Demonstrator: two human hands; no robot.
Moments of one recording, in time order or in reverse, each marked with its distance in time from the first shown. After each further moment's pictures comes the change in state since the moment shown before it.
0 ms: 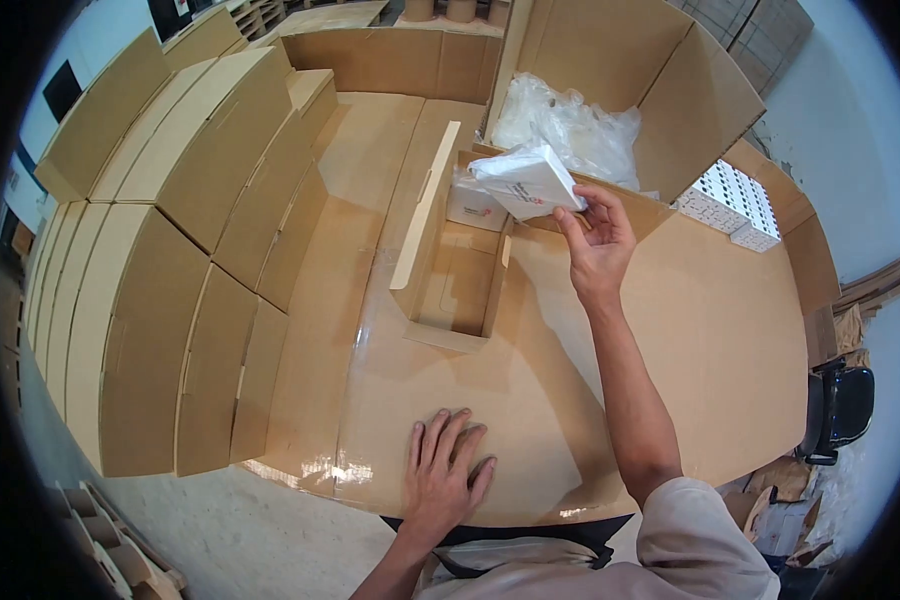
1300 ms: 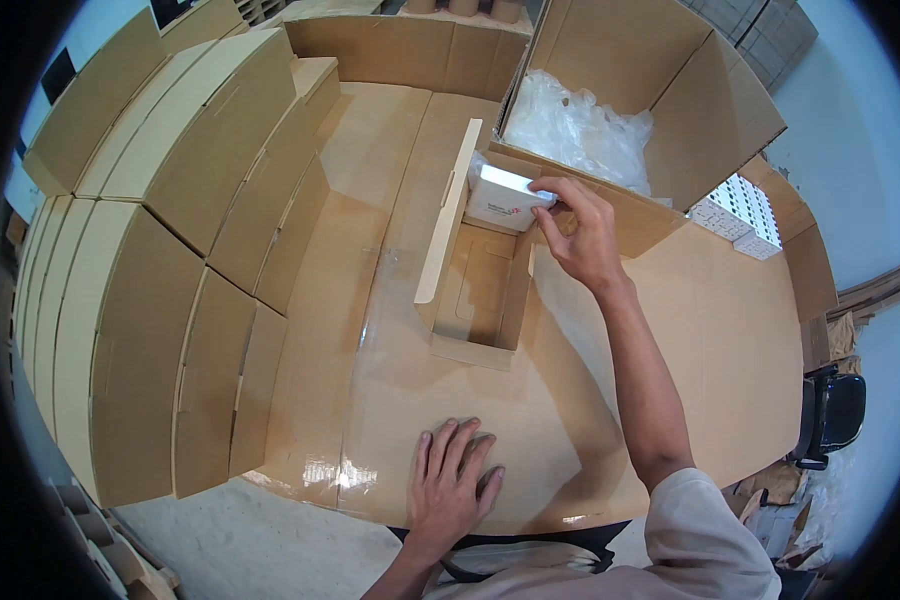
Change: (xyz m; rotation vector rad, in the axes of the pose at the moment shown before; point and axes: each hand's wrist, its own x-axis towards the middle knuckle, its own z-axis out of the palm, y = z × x) left_hand -0.001 -0.005 0.000 -0.042 -0.047 -0.034; right_hand 0.032 -0.005 0.020 -0.746 -0.417 -0.219
